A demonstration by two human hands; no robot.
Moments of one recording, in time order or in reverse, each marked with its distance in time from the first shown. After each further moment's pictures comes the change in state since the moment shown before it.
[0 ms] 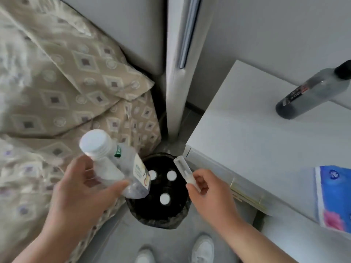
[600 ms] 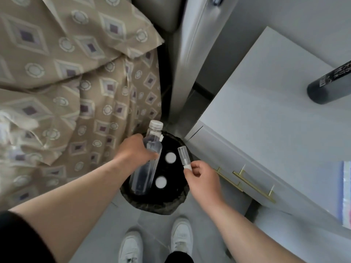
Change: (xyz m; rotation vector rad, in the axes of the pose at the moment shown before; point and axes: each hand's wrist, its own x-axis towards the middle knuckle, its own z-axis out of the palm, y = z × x) left_hand 0.088 -0.089 0.134 0.514 -0.484 -0.212; right_hand 0.033 0.070 0.074 0.085 0.030 0.355
